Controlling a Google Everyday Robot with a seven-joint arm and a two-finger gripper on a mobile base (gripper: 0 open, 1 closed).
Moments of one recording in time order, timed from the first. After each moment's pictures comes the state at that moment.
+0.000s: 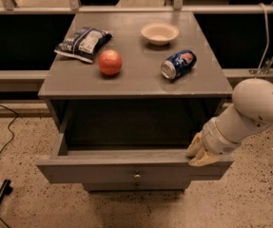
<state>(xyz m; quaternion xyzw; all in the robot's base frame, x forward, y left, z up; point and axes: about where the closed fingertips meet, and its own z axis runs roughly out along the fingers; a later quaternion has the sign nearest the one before) 0.461 -0.176 0.680 -0.73 0.66 0.12 0.16</state>
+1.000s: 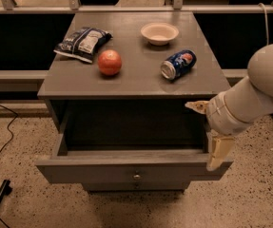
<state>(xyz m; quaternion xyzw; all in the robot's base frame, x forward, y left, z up) 0.466 -0.167 0.779 -0.76 0.62 0.04 0.20</state>
